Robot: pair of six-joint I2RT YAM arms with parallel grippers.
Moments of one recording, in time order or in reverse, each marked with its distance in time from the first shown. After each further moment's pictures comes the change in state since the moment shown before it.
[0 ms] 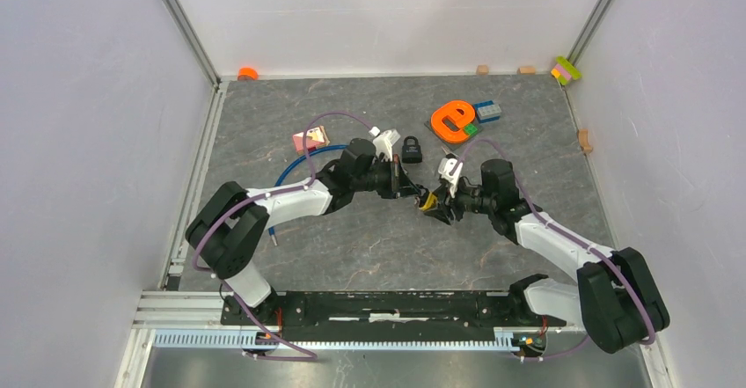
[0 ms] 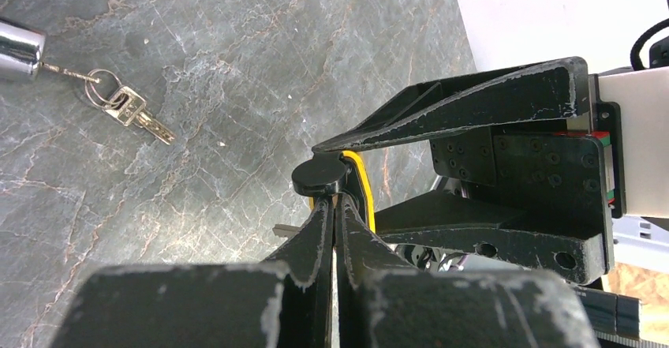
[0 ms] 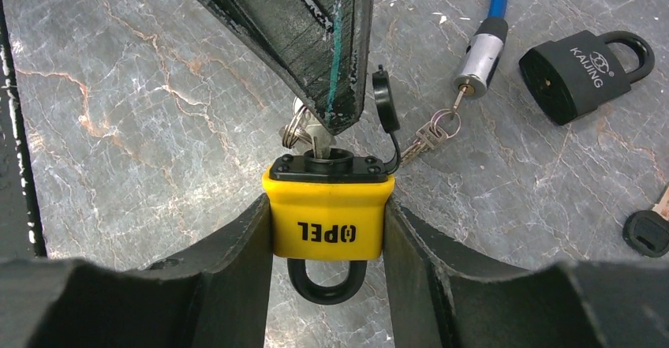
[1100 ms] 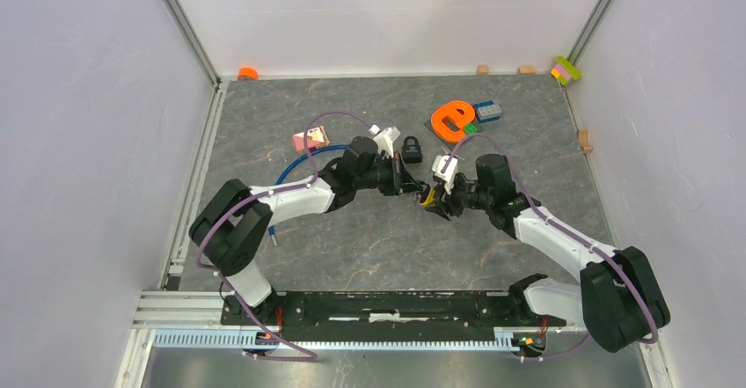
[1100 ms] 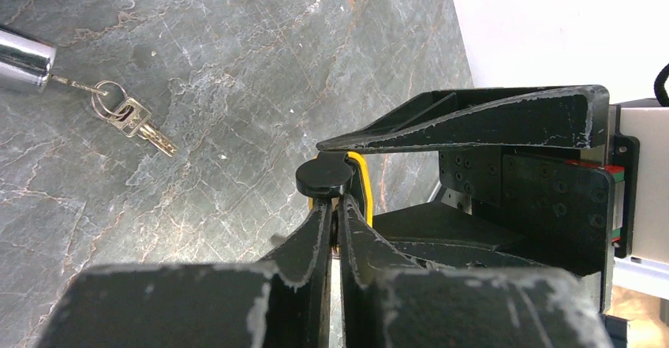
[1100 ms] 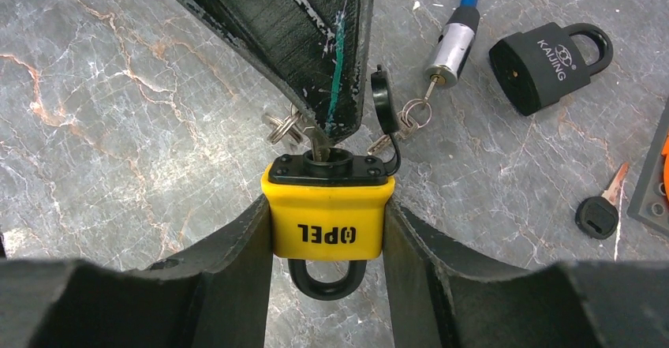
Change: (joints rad) left arm -0.002 0.025 0.026 0.007 -0.029 -0.046; right arm 0.030 0.006 0.077 -0.120 0.108 -0.071
